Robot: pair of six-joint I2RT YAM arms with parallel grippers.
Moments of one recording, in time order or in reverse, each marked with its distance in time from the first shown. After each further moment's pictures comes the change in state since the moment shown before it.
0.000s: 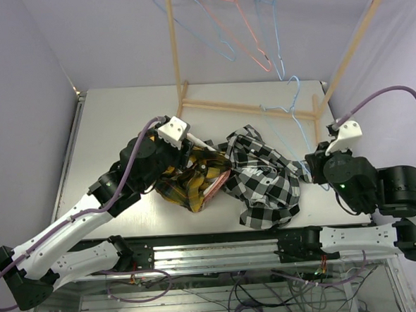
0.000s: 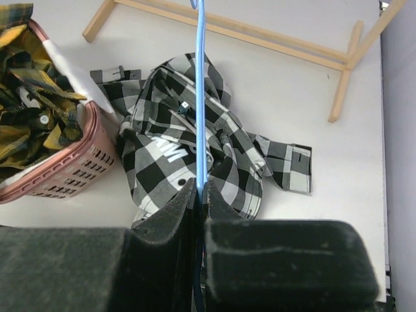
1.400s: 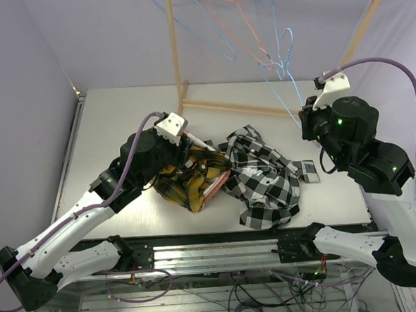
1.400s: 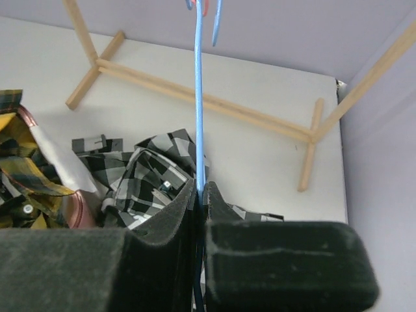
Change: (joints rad) left arm 0.063 0.023 -0.003 0.001 0.071 -0.026; right arm -0.599 0.198 0.132 0.470 -0.445 -0.566
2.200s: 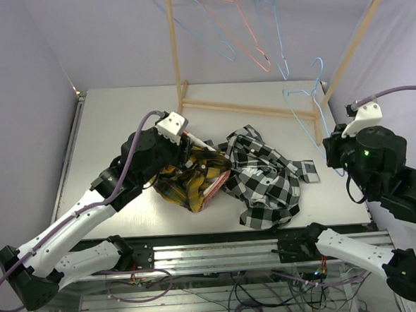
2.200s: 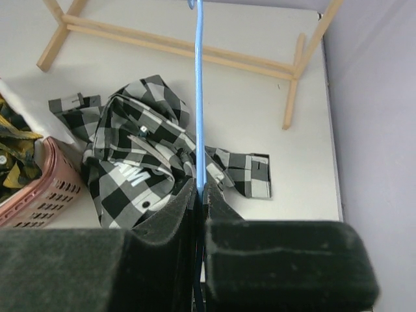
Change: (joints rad) left arm 0.016 0.008 0.000 0.000 0.035 -0.018; right arm 0.019 -0.174 -0.028 -0.283 0.078 0.156
